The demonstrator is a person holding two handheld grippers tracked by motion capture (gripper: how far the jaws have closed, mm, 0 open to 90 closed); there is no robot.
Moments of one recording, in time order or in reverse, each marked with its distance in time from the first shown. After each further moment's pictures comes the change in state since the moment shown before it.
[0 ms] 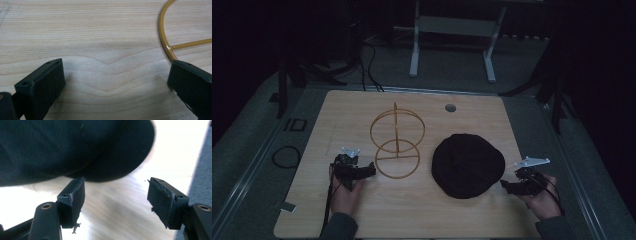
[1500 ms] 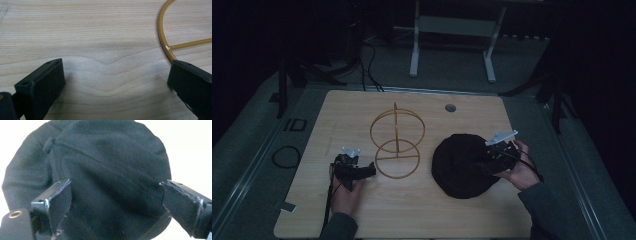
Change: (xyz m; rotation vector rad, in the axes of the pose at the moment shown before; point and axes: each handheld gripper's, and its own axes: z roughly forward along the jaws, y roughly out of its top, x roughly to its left) left arm 0.000 0.000 0.000 -0.001 -0.003 0.002; right arm 0.040 0.098 0.007 -0.012 0.097 -0.264
